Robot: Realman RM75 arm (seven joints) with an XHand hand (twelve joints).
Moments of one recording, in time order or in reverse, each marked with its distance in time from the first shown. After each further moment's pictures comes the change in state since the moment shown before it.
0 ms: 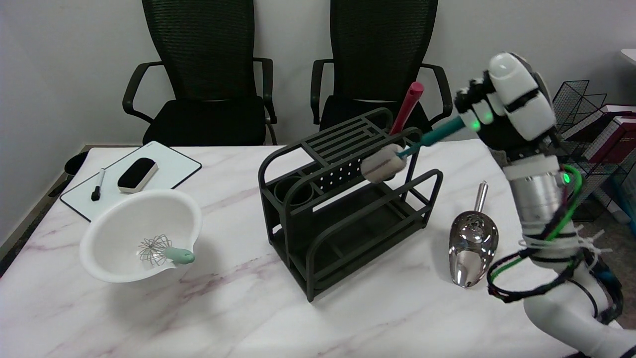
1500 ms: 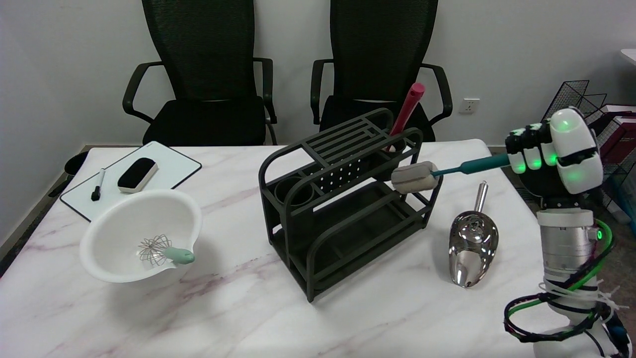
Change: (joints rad) arm -0.064 0.055 -0.187 -0.322 0.228 0.508 -0.001
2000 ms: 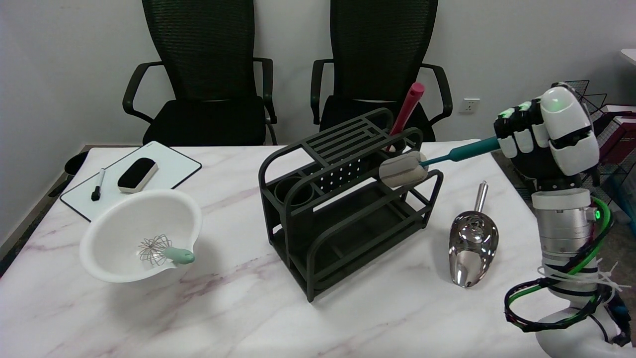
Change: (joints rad) arm -0.004 0.032 0.047 0.137 -0.070 -0.101 -0.007
